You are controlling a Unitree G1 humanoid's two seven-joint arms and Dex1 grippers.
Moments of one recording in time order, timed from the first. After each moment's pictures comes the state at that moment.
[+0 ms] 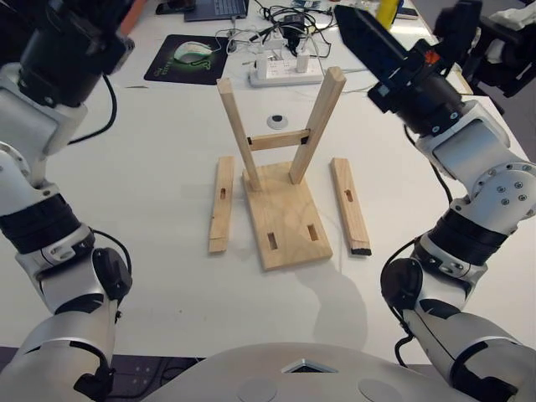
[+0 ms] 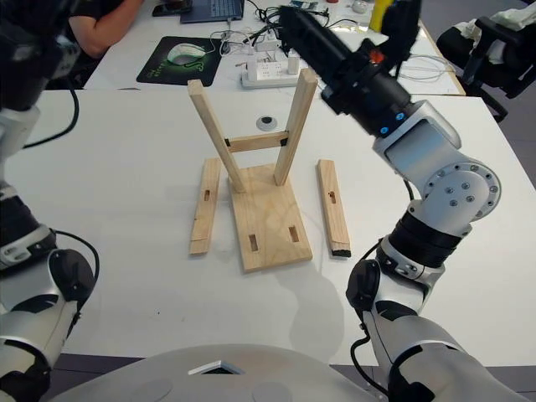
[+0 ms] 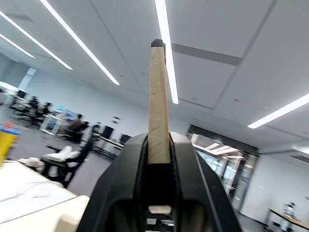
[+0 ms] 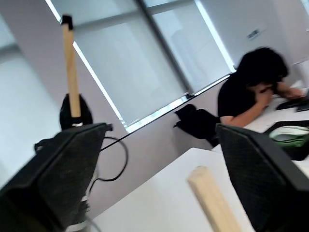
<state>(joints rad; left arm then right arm) -0.77 0.50 0.45 -0.05 -1.63 1.03 -0.39 -0.67 -0.18 -0.45 -0.32 1.33 1.14 0.21</state>
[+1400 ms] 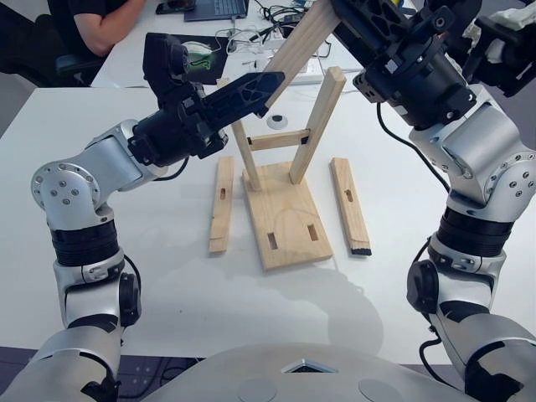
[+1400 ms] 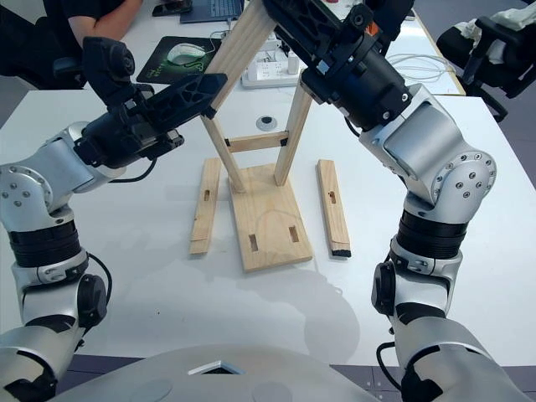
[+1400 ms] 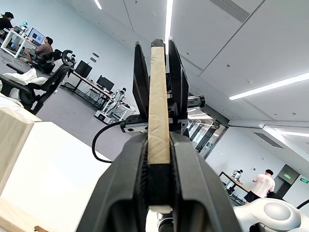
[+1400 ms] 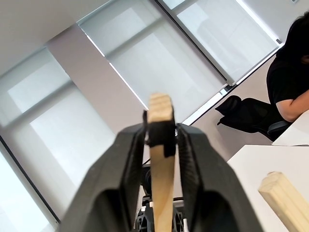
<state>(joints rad) -0.57 0.43 0.20 -0.17 -1.60 1.05 -0.41 -0.66 -0.36 -0.21 -0.24 1.87 0.83 -0.09</state>
